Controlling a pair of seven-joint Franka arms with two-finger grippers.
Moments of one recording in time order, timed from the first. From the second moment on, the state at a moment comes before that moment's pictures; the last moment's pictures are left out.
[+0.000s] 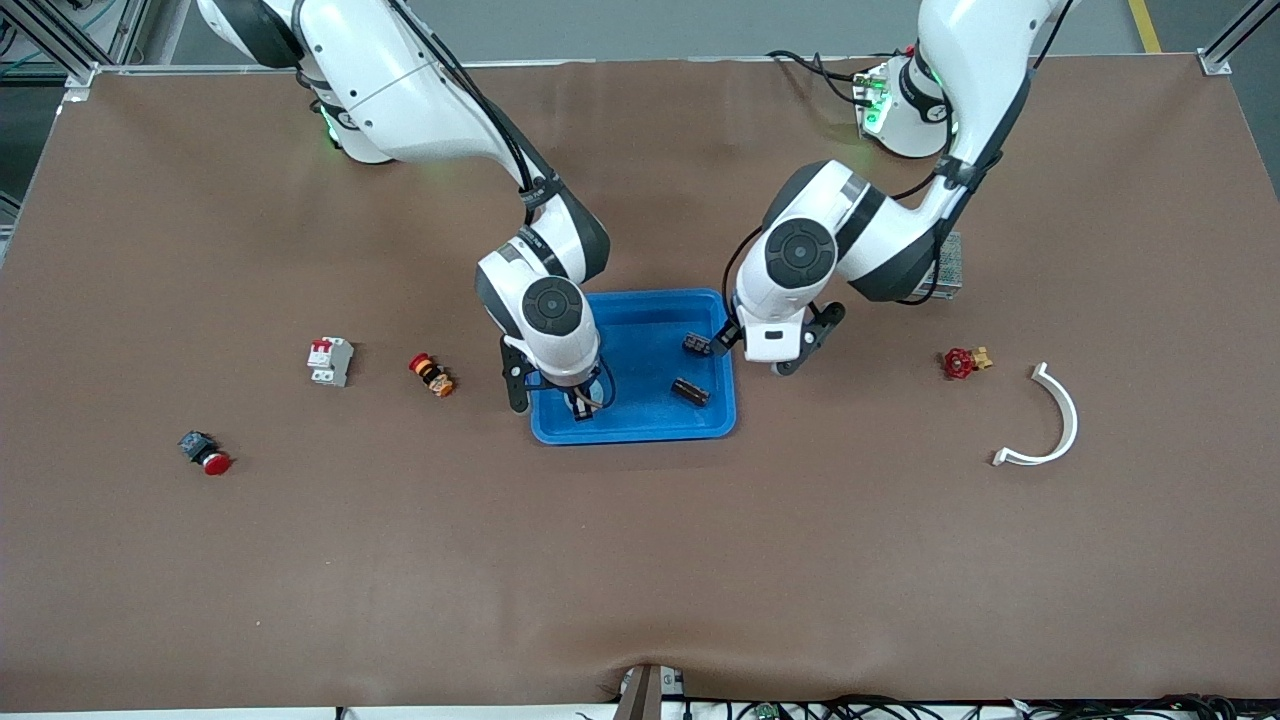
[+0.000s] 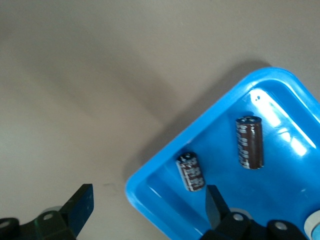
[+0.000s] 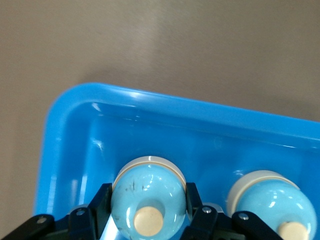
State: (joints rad) left arm -0.28 0.45 -0.40 -1.84 0.02 2.13 -1.50; right arm 0.65 0.75 -0.01 -1.56 -0.02 2.31 2.01
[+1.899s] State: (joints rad) left arm -0.39 0.69 -0.39 -1.75 0.24 2.33 -1.95; right arm -0.01 0.39 -0.02 -1.97 -0.12 2.37 -0.09
